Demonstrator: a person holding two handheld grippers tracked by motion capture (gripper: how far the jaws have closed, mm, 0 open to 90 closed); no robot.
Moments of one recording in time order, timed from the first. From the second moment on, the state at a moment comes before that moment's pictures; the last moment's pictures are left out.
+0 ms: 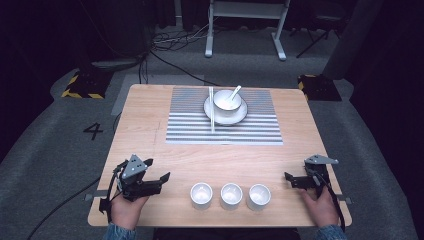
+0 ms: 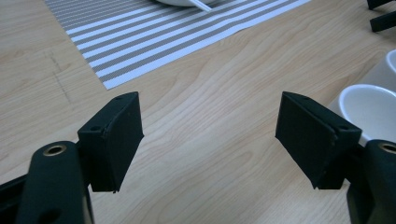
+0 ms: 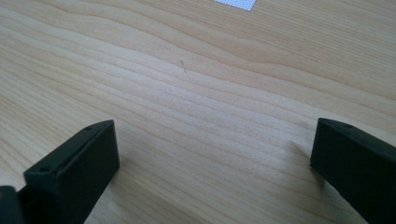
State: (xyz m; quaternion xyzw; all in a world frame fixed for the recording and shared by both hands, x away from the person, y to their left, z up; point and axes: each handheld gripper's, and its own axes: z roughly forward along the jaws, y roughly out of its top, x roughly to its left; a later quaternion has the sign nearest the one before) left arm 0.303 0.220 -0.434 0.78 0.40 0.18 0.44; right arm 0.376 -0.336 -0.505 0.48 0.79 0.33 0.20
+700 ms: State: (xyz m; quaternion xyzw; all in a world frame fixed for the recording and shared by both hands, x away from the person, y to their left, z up) left arm 0.297 0.167 -0.422 0.81 0.32 0.12 0.48; right arm 0.376 -0.336 -0.505 0.48 0.79 0.33 0.20
